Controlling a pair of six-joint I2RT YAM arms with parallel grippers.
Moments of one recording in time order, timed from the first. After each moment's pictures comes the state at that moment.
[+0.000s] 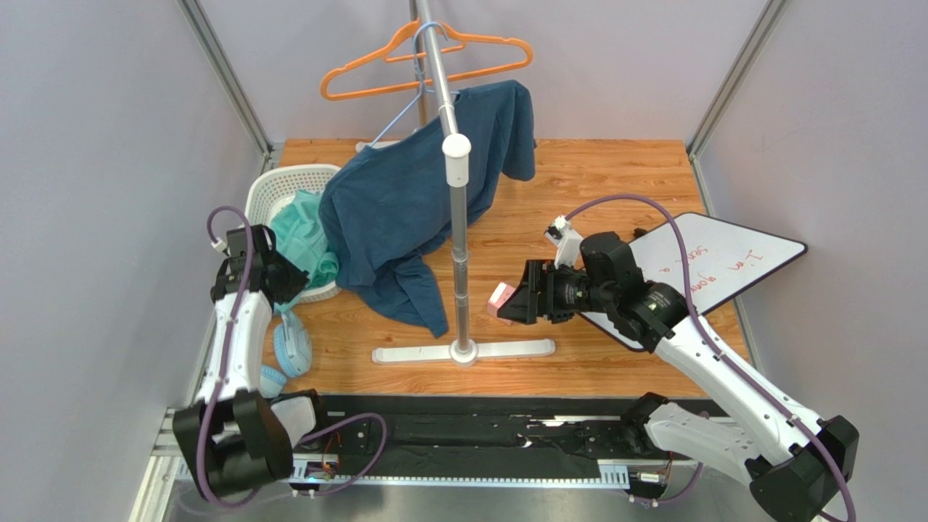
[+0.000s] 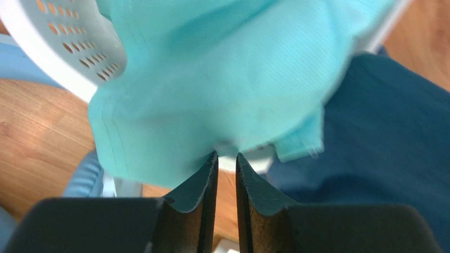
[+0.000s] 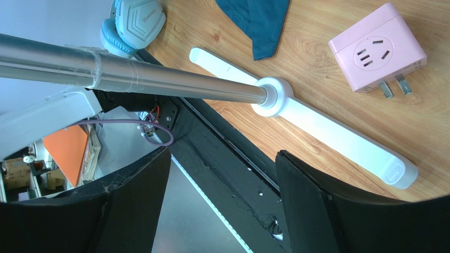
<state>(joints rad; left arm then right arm) 0.27 1.04 0.79 -0.61 0.05 -0.62 0.63 0.96 0.88 -0.53 -0.44 0.61</state>
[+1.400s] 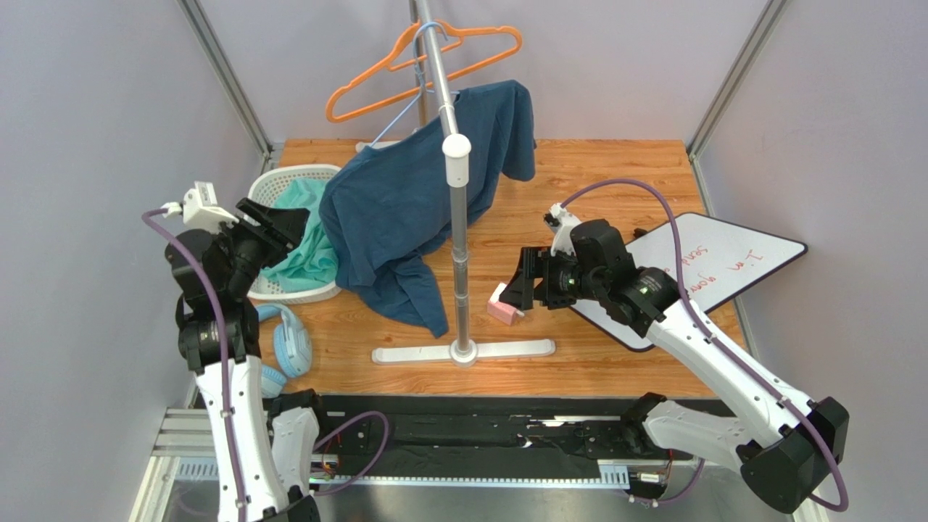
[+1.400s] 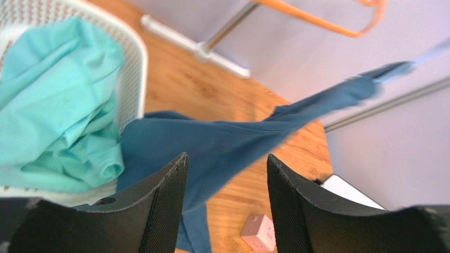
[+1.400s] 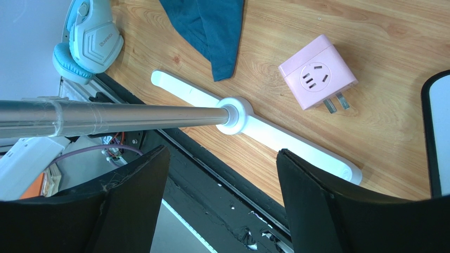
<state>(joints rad) 0.33 0.73 0.96 -0.42 0.43 -0.66 0.63 1.05 0.97 -0.58 -0.28 0.54</state>
